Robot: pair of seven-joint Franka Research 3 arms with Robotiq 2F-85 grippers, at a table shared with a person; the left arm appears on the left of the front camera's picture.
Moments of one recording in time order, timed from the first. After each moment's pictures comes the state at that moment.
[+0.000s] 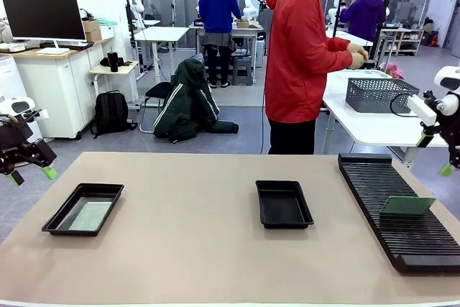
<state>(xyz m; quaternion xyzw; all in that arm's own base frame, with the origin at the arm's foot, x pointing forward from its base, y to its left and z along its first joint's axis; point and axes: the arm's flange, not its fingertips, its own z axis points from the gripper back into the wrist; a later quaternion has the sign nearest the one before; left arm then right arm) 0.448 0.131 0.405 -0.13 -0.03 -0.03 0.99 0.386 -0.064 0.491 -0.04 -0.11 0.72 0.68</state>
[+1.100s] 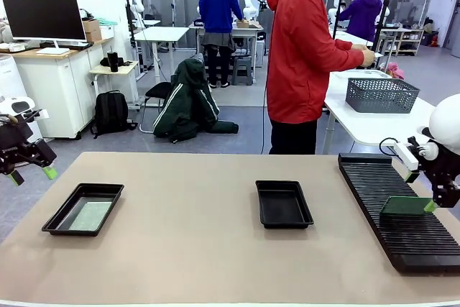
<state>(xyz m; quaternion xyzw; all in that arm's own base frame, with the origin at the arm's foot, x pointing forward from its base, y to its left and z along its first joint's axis) 0.448 0.131 0.405 -0.13 -0.03 -0.03 0.99 0.403 -0.078 0.389 -0.04 -0.11 0.72 0.69</state>
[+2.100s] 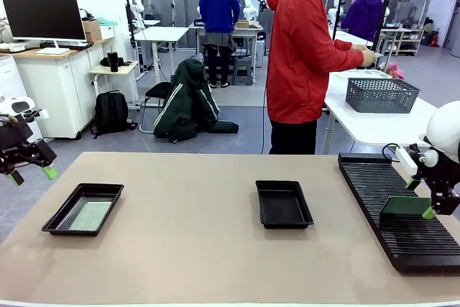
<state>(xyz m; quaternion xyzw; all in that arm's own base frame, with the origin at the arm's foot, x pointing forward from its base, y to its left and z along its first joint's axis) 0.448 0.131 0.405 -0.13 -0.03 -0.03 0.99 0.408 -0.093 0.363 -0.02 -0.11 0.69 0.71</state>
